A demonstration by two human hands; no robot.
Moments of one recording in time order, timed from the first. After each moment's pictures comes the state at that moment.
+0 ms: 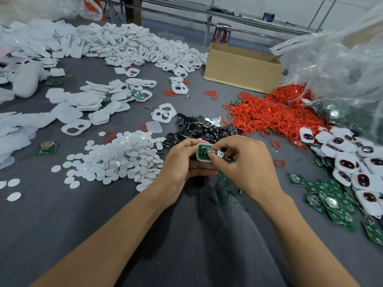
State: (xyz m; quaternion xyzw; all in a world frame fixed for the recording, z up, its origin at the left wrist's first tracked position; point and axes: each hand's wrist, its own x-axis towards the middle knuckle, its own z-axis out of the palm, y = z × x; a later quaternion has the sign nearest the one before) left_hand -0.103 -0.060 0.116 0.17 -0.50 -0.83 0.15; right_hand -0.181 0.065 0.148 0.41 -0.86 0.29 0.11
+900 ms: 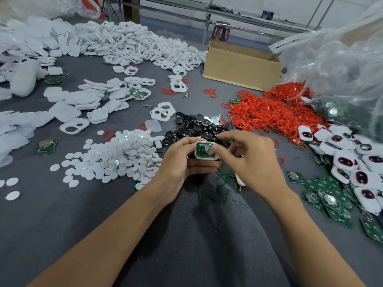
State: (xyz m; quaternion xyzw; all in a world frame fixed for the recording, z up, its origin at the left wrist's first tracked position) left_hand -0.103 -0.059 0.118 0.18 -0.48 -0.84 0.15; right_hand -0.187 0.072 0.153 0.42 -0.82 0.37 0.10
